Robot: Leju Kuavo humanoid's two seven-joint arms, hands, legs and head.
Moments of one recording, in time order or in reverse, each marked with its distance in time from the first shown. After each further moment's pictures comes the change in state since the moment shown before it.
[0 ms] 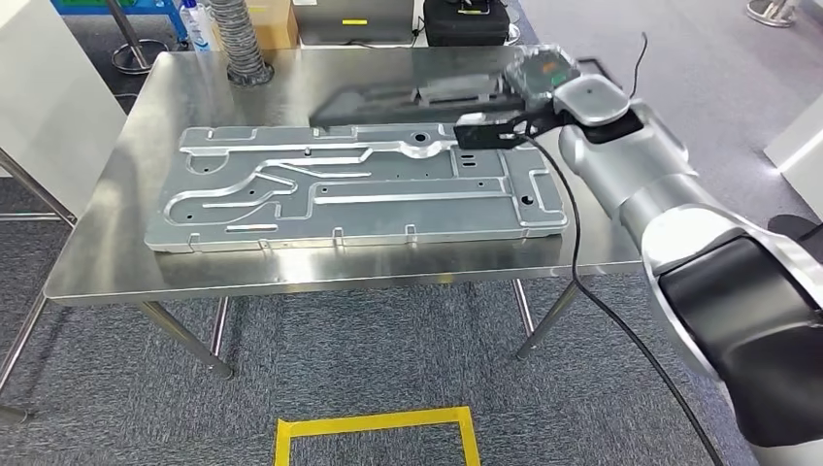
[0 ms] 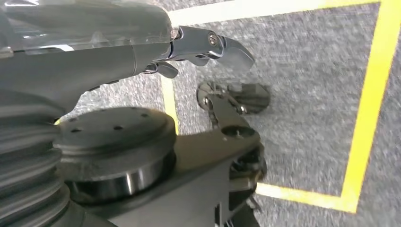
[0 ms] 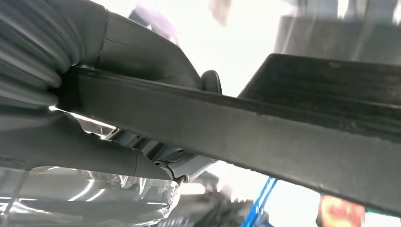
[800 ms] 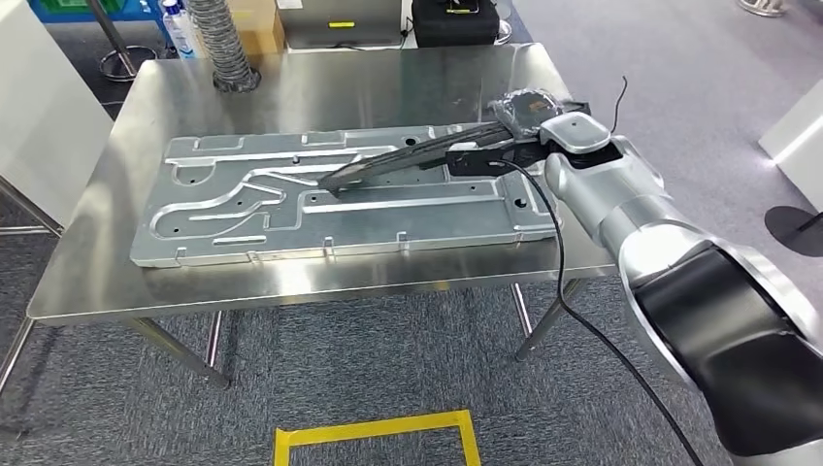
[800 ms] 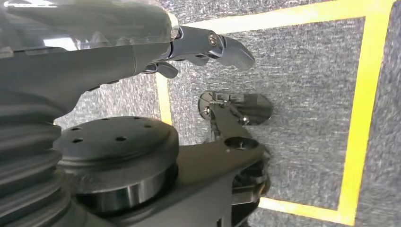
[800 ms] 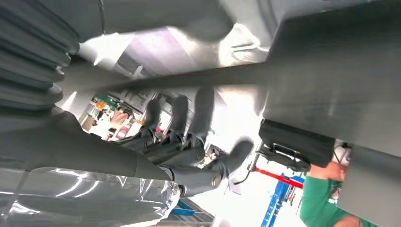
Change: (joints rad) left arm 0.004 -0.002 0.001 0.000 0.001 0.041 -0.015; right arm 0.040 0.065 -0.023 0.118 -0.075 -0.018 -0.029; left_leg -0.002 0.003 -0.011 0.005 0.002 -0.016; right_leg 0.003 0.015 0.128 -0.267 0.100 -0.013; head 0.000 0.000
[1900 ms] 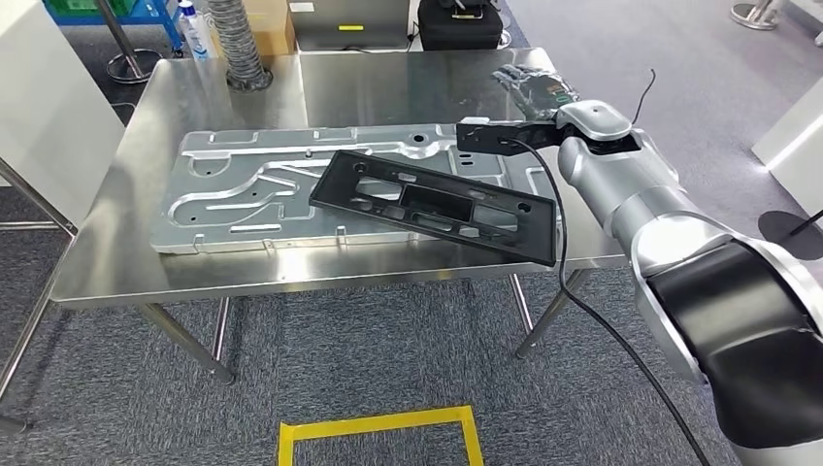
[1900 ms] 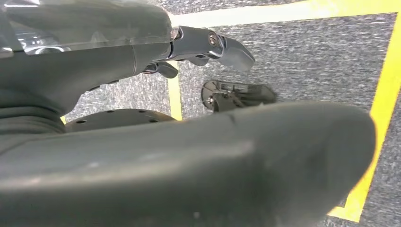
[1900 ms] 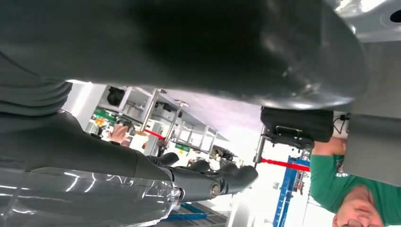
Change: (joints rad) left arm 0.005 0.007 0.030 0.000 0.019 -0.043 0.038; right arm -0.023 -0.027 -0.120 0.009 -0.028 -0.016 -0.033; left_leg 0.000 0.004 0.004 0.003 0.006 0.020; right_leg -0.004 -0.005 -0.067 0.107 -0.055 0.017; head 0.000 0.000
